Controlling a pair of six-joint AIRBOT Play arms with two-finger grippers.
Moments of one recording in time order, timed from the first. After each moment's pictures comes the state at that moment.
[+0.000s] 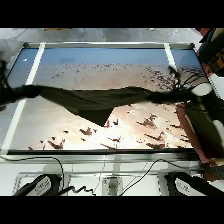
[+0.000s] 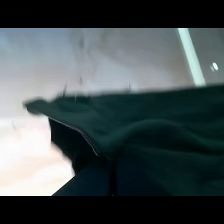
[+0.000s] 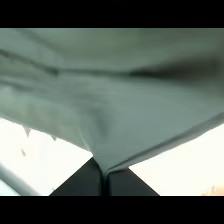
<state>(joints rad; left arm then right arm) 0.41 -1.09 1.07 0.70 -0.90 -0.71 -0.03 -1.17 1.13 -0.79 1.09 1.14</state>
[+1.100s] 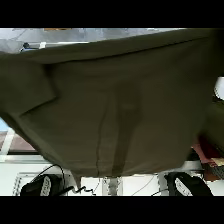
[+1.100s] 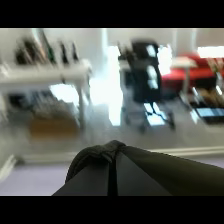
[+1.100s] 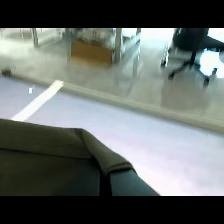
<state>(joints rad) 0.41 -0.54 1.09 0.70 -0.59 -0.78 -0.03 -0.86 1.63 -1.08 1.07 1.21</state>
